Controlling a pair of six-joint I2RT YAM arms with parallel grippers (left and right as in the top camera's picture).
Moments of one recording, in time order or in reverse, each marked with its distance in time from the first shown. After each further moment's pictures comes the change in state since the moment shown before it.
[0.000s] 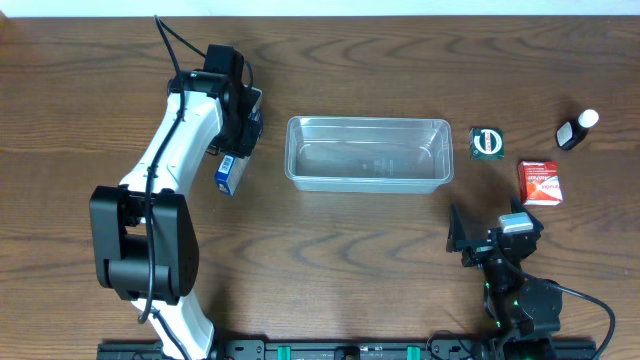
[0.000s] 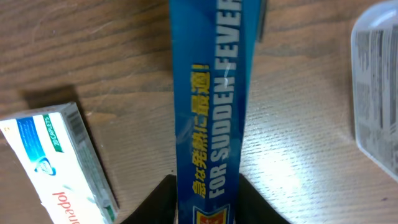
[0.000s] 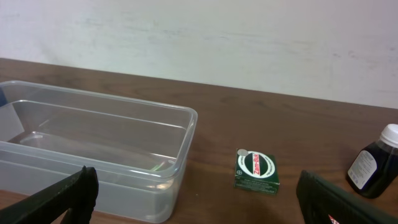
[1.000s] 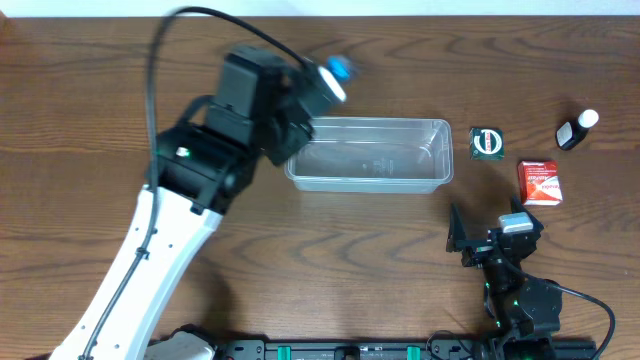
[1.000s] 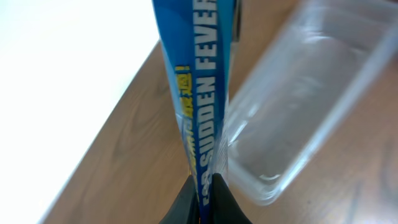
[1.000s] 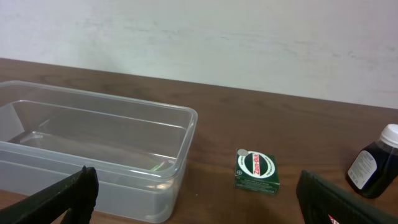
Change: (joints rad) left arm -0.366 -0.510 0.055 0.093 0.062 0.433; right arm 0.000 0.000 0.000 0.000 0.000 0.000
